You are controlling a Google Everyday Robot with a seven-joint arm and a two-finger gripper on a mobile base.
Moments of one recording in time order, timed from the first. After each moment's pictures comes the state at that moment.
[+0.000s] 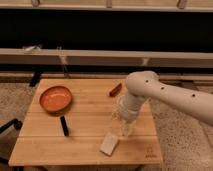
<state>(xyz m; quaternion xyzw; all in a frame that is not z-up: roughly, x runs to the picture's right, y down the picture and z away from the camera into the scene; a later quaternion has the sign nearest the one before) 0.059 0.182 0.671 -0.36 -0.29 -0.33 0.82</state>
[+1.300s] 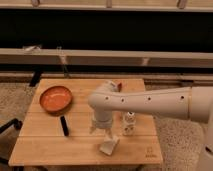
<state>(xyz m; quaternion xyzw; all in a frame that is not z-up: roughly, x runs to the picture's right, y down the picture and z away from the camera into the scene) -0.032 0.215 0.707 -0.29 -0.28 -0.57 0.72</state>
